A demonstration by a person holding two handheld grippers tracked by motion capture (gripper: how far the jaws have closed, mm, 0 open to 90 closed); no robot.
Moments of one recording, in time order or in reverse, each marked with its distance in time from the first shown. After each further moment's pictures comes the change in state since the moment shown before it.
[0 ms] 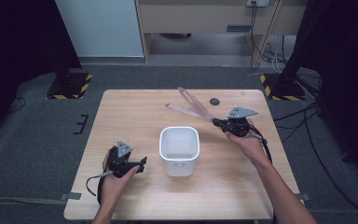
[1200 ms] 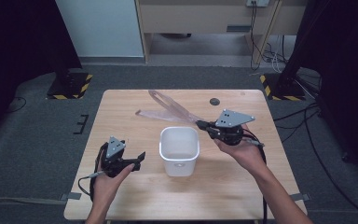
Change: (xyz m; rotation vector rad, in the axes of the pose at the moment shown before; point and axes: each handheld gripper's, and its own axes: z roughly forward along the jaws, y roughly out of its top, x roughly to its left) left arm -0.006 0.033 -0.051 -0.150 -0.069 -0.012; right arm 0.091 0.076 -0.048 -0.119 0.102 -0.181
